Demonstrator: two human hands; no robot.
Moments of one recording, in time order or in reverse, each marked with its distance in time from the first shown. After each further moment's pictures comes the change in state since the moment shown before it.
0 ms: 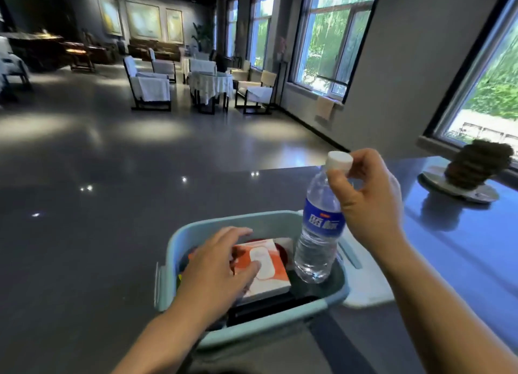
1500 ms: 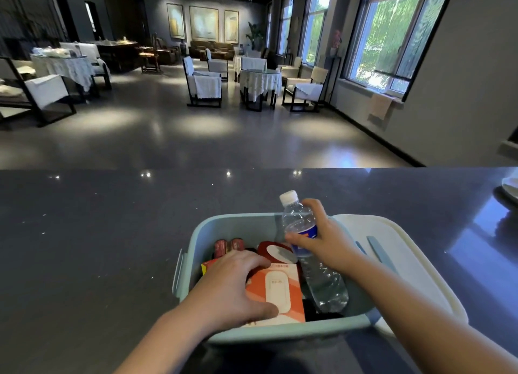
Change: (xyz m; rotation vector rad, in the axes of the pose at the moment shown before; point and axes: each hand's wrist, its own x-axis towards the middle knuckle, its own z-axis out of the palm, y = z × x) left_hand -0.003 -0.011 0.013 0.224 -0.284 -0.149; right_hand -0.013 0.091 0.099 0.032 -0.833 -0.003
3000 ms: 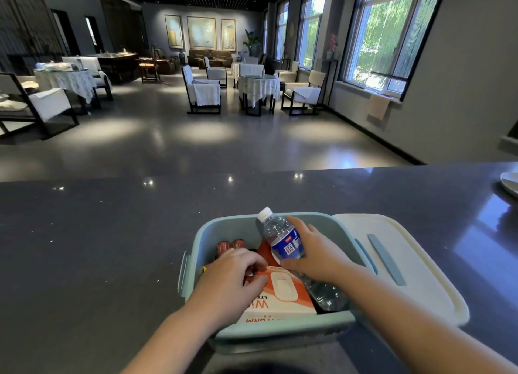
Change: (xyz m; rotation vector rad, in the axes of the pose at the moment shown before) left_hand -0.001 -0.004 0.006 -0.025 0.197 0.024; right_hand -0.004 0.007 0.026 -0.186 -0.088 0.011
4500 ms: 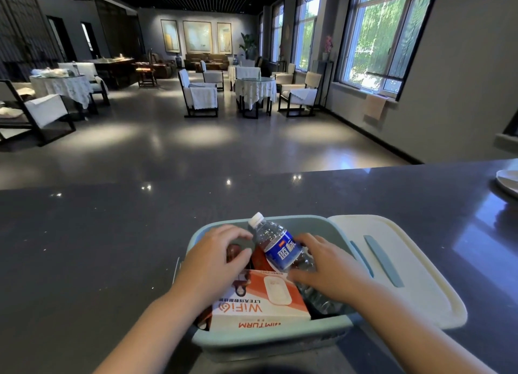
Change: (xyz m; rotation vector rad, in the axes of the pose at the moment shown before) left_hand 0.017 0.007 -0.030 -0.054 0.120 -0.016; right_hand -0.034 -0.003 -0.021 -0.182 -0.013 -0.016
